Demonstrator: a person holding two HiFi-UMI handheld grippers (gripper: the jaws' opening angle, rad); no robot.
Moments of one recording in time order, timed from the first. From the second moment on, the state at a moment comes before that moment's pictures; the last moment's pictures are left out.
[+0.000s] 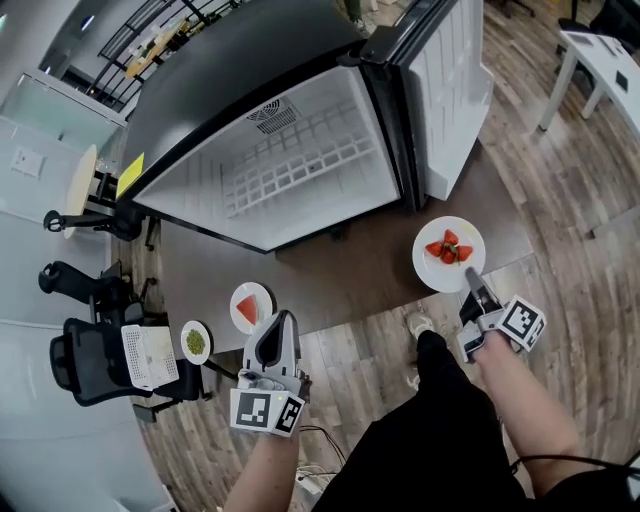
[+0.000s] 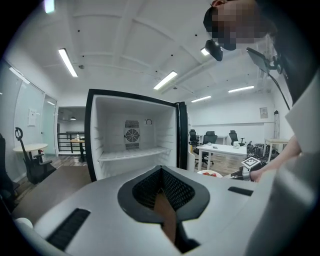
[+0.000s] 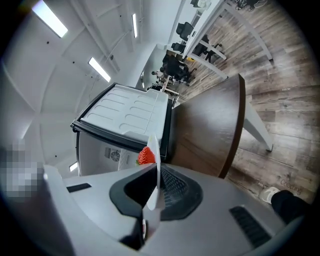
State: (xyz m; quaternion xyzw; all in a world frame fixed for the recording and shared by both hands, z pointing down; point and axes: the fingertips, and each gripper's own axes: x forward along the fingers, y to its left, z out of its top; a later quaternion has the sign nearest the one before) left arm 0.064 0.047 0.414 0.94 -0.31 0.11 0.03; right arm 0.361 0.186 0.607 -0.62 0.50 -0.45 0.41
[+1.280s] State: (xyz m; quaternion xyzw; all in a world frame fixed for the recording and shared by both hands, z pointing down) left arm 0.010 -0.012 0.336 0.90 -0.43 0.01 0.02; right arm 0.296 0.031 0.477 -0.52 0.62 -0.50 0.33
